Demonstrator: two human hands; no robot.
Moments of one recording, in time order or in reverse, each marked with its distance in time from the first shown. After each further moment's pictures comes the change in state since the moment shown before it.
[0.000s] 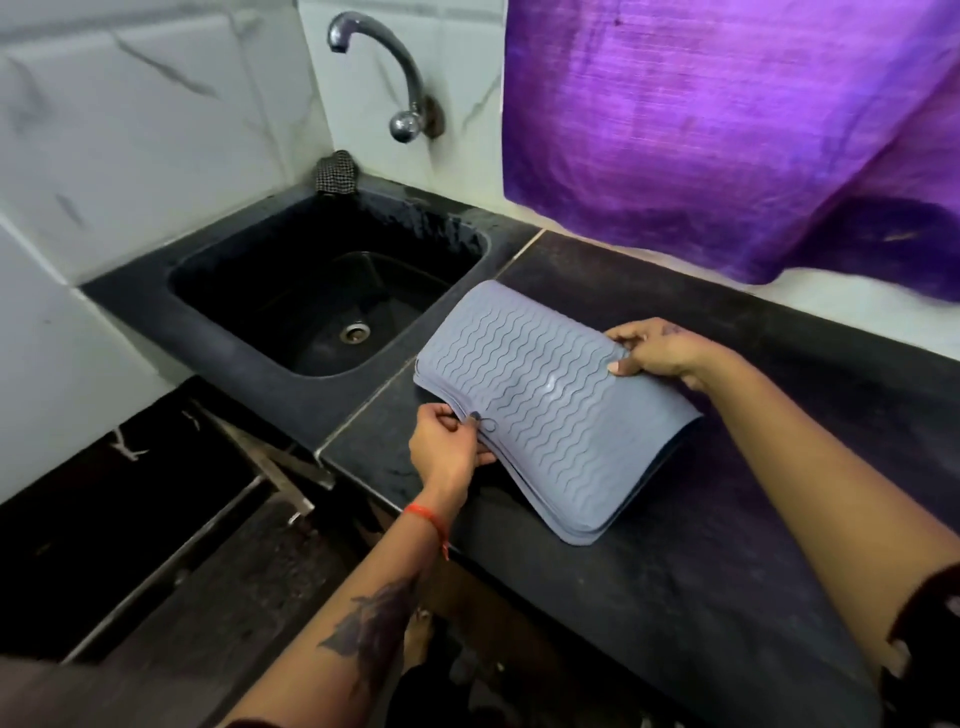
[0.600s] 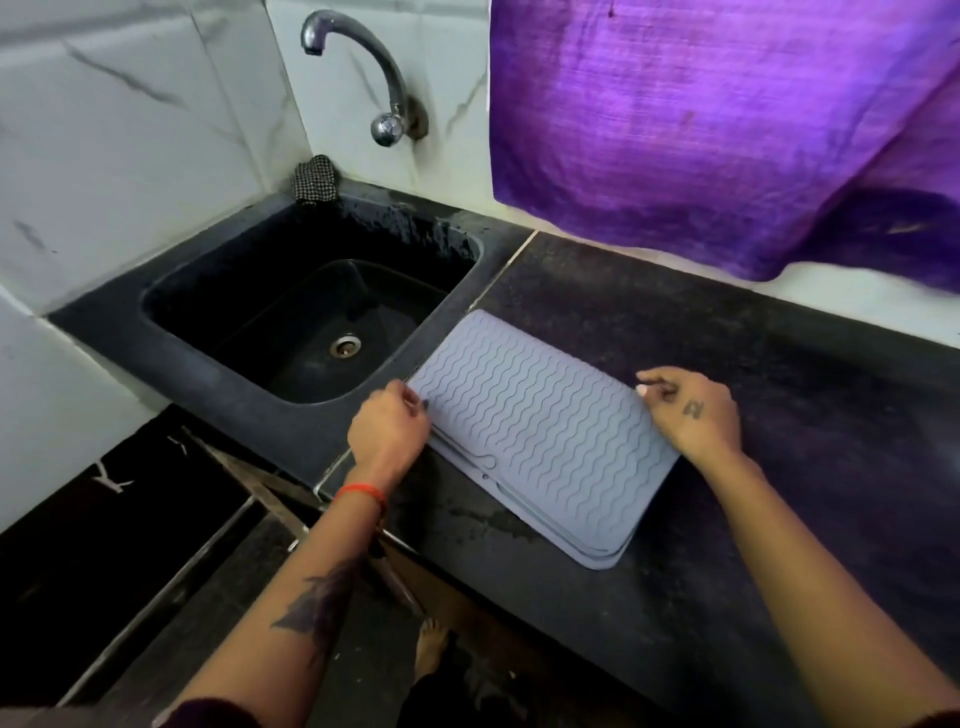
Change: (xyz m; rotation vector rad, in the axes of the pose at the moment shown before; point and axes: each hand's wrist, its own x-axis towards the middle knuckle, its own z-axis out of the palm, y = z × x) left_hand 0.073 0.034 -0.046 0.874 -0.016 0.389; right_hand -0.012 0.048 0.041 -0.201 0.646 0.010
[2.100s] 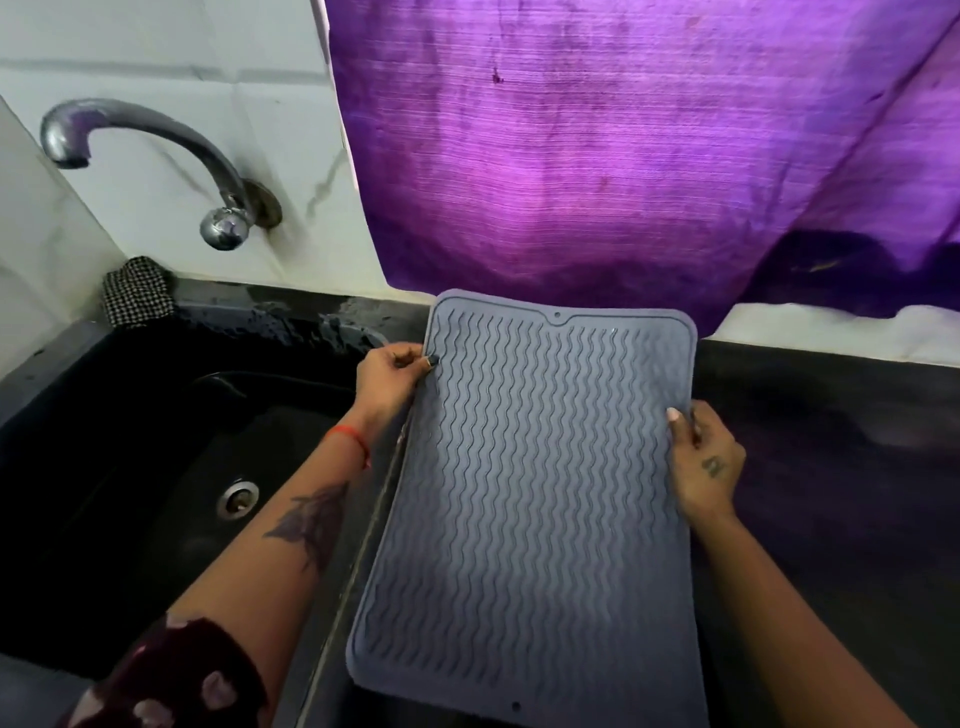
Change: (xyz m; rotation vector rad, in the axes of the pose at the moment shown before) left_hand 0.238 0.139 0.056 -0.695 -0.365 0.330; right_hand 0.097 0.019 0.029 0.328 0.544 0.182
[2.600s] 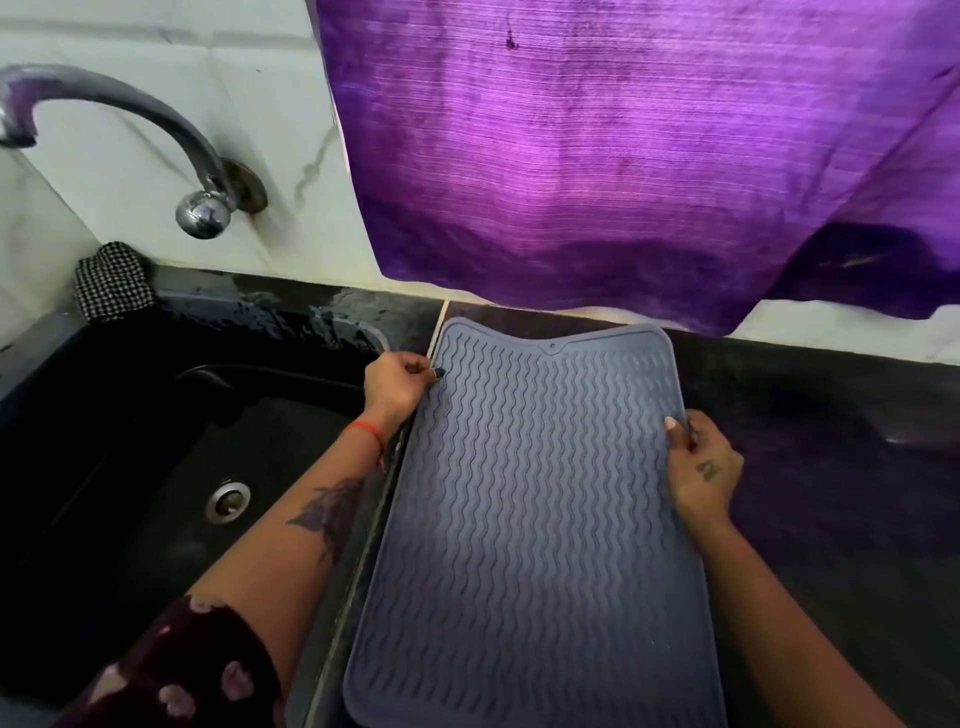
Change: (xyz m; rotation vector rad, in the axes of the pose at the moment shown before) left_hand 0.037 -0.039 0.013 0.349 0.021 -0.129; right_hand 0.009 0.009 0.027 -0.115 -0.007 0.100
